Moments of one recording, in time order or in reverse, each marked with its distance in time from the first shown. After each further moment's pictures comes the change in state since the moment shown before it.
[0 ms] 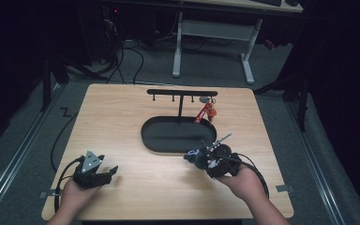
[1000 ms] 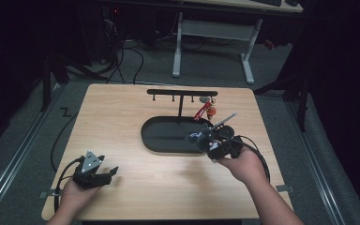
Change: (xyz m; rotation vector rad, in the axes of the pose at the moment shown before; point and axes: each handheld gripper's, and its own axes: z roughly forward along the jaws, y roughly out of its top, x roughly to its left) left arm 0.001 -0.001 -0.001 0.001 -0.011 0.002; right arm -0.018 0.039 -0.035 -0.026 -0.020 0.087
